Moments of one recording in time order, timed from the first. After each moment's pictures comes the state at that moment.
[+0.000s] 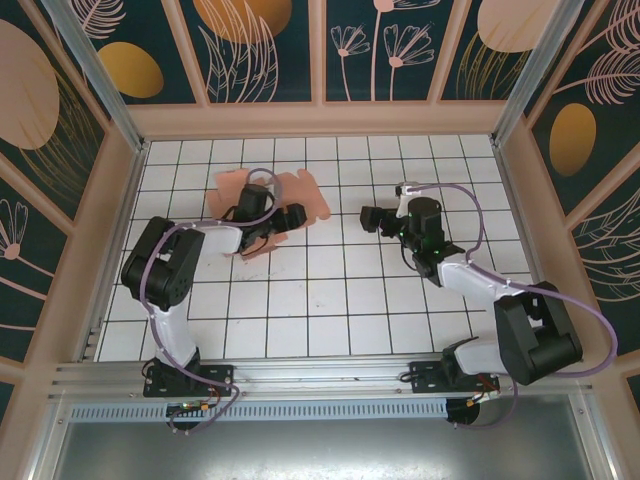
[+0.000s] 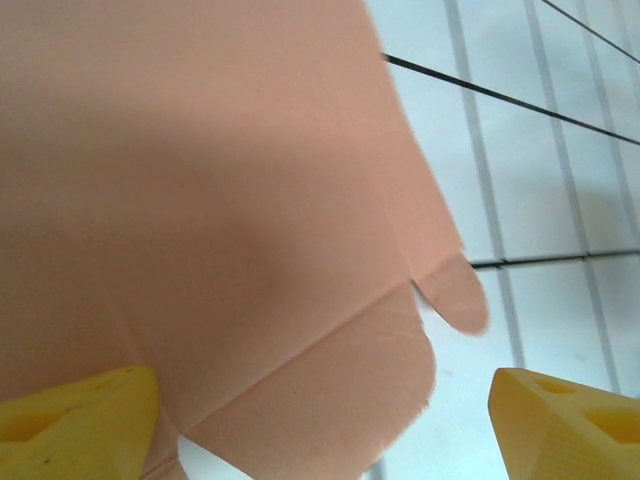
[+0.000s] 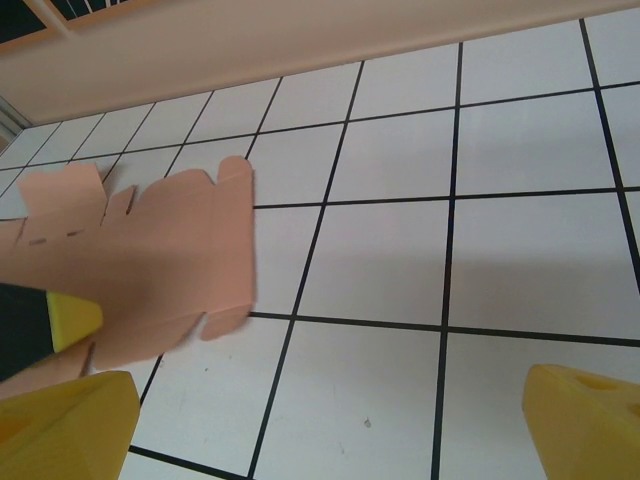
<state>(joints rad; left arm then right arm) -0.41 1.89 0.97 0.25 0.28 -0.63 0.39 1.34 0.62 0.31 -0.05 0.34</state>
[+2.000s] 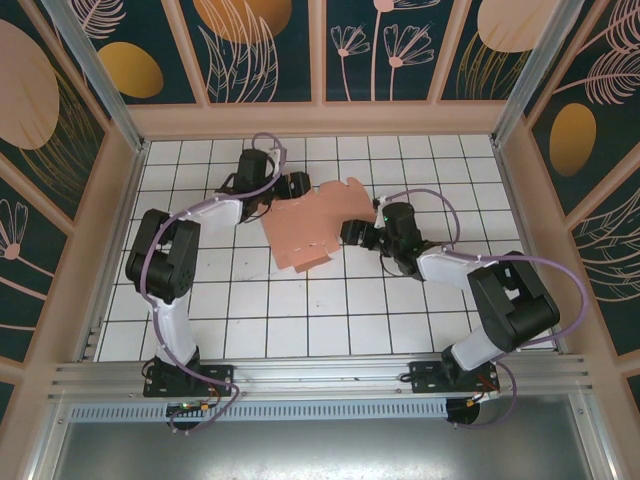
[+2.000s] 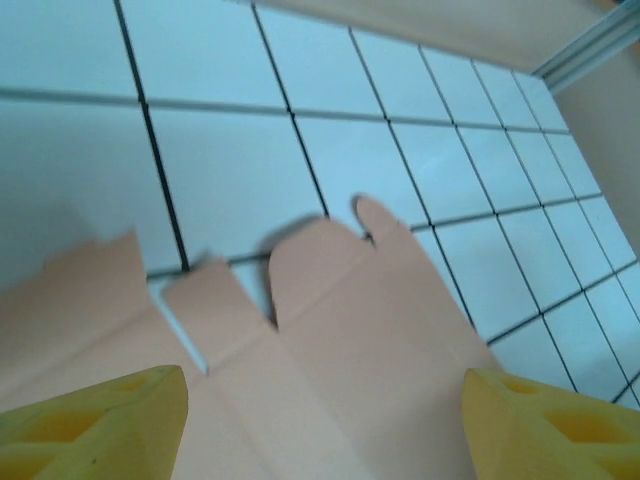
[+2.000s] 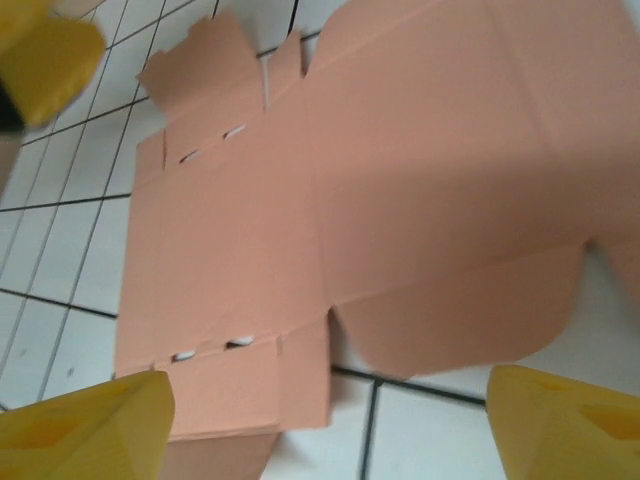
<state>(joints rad) -0.36 1.98 1.31 0.10 0.35 -0.47 0.52 1.53 0.65 0.29 -0.21 0.60</state>
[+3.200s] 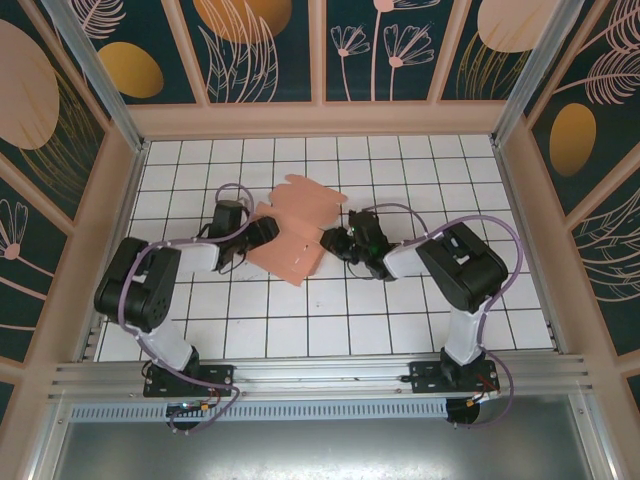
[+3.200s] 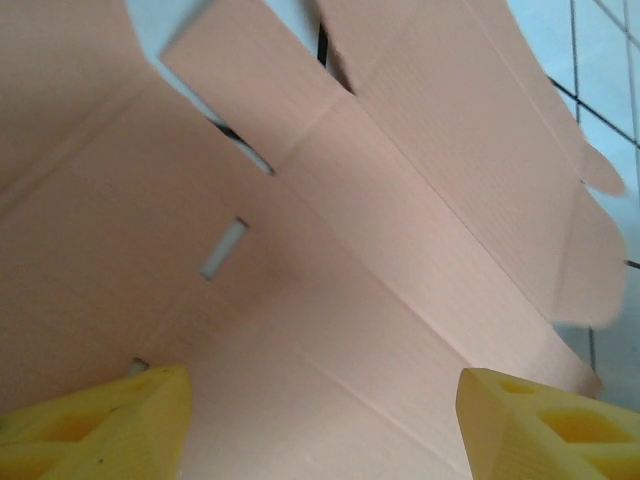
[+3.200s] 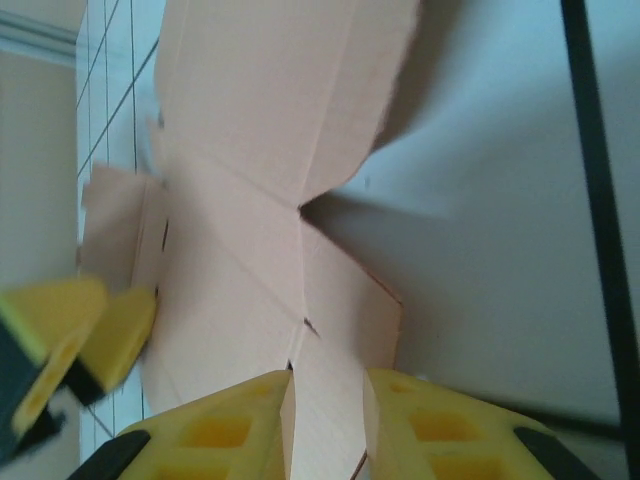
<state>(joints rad) -0.30 1.67 0.68 0.26 0.23 -0.72 0.62 1.88 0.78 0.52 -0.24 1.02</state>
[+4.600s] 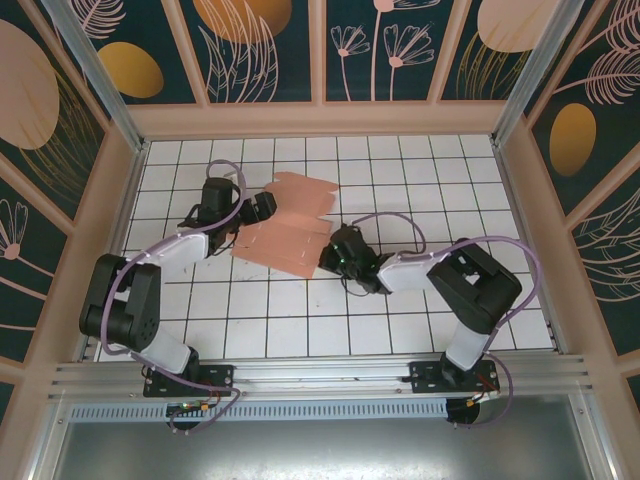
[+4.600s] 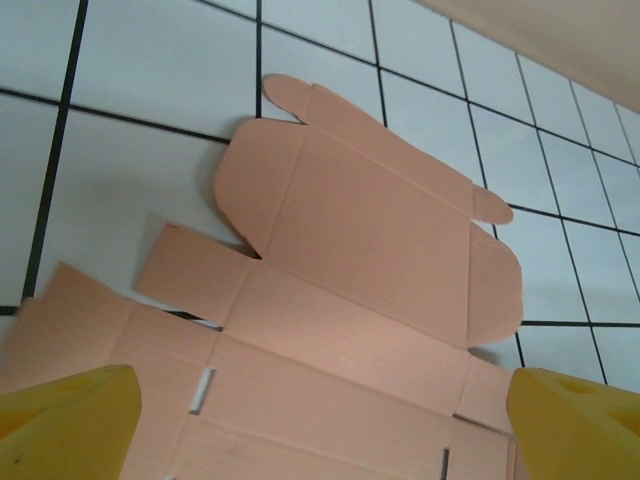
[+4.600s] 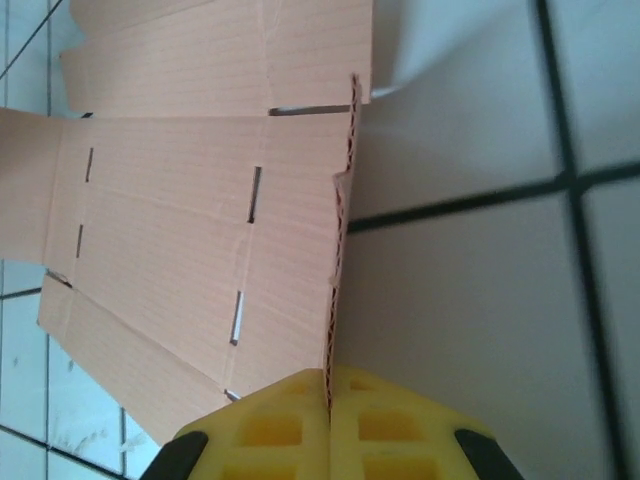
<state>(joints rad) -0.27 1.55 0.86 0.07 0.17 -0.53 0.78 1.72 0.74 0.25 0.01 0.96</state>
